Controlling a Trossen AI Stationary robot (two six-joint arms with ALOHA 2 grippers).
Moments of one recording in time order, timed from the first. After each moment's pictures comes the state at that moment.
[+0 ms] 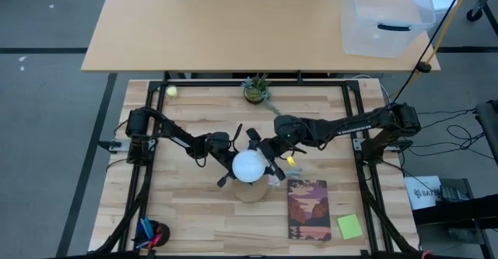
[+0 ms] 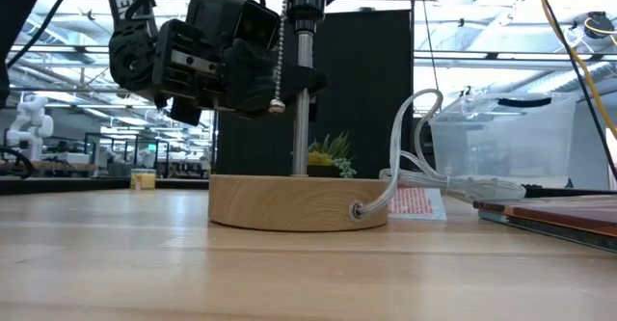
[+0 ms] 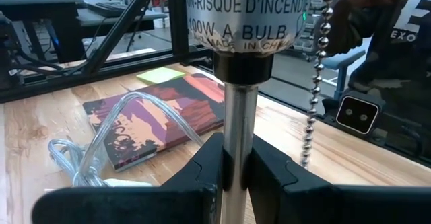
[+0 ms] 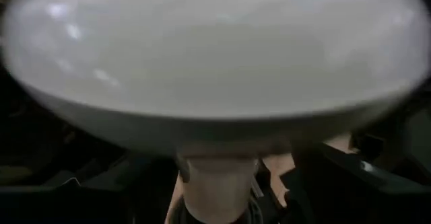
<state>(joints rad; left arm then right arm) 0.01 1.94 0.70 1.06 0.76 0.15 0.03 1.59 1.05 0.23 -0.52 -0.14</state>
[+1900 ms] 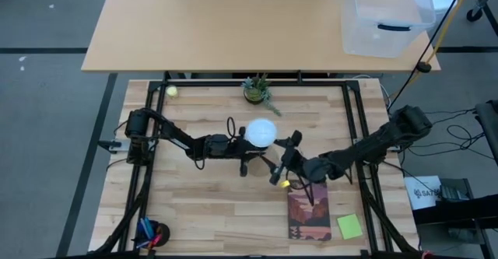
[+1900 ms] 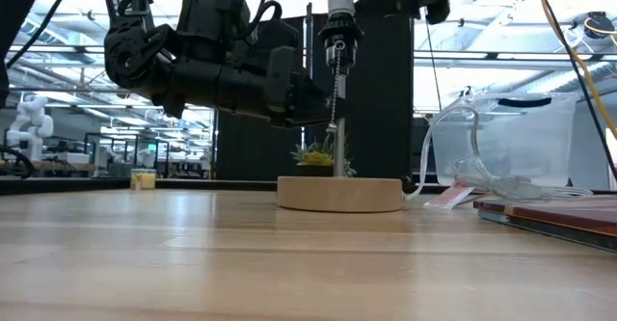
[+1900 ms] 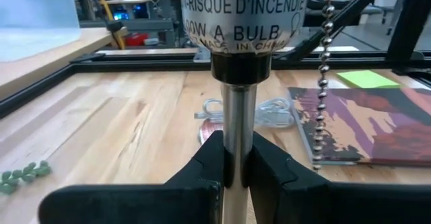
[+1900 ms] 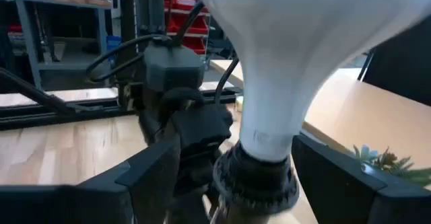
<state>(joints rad) 0.00 1.94 0.70 1.10 -0.03 0.04 0.41 1.50 0.74 0.57 0.93 0.02</state>
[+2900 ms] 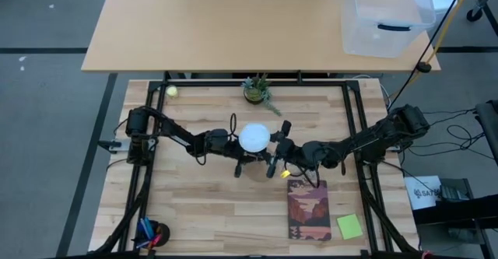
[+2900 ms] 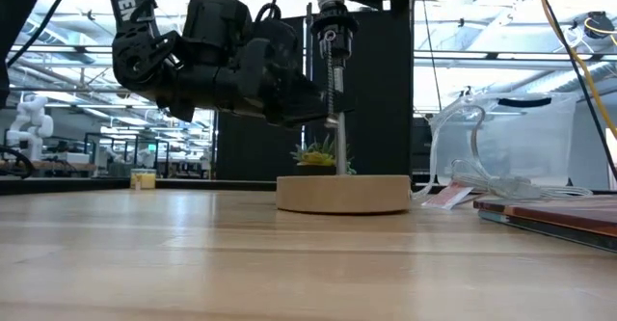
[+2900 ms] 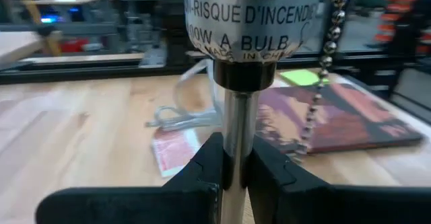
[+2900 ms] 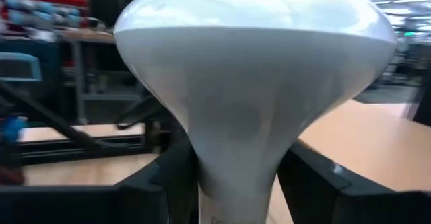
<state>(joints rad) 0.01 1.94 0.70 1.09 0.26 0.04 0.26 1.53 0.74 0.80 0.64 -0.11</state>
